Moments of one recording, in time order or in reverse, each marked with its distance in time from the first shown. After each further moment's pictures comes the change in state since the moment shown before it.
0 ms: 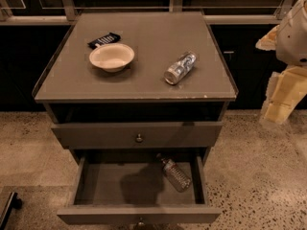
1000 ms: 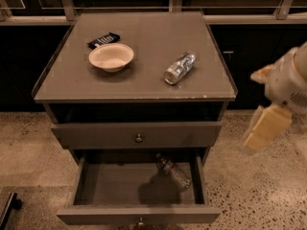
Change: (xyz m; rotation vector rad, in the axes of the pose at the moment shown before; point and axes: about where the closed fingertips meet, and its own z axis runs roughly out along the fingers) arm 0.010 0.023 0.060 -0.003 -0.117 0.137
